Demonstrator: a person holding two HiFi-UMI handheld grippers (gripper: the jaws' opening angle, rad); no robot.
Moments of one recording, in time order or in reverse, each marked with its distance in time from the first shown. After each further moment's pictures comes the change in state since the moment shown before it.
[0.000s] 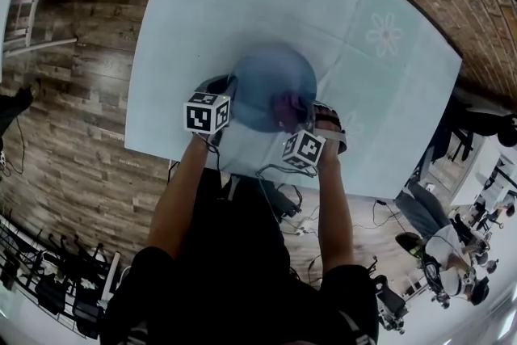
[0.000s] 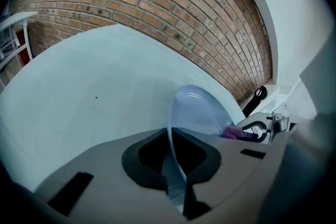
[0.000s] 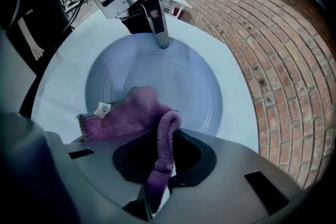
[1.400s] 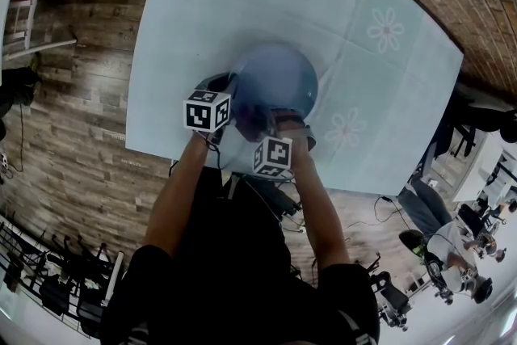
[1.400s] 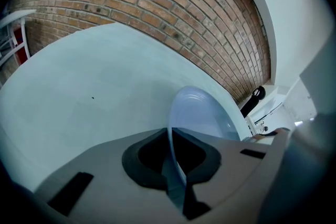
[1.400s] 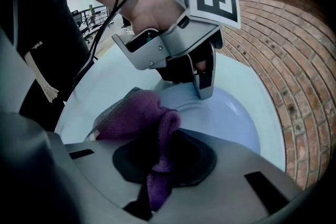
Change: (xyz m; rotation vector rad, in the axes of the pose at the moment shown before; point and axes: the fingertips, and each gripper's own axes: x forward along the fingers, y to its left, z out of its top) left arm 0.004 -0.003 0.000 -0.001 0.006 -0.021; right arm -0.005 0.071 0.108 -0.045 -0.243 0.208
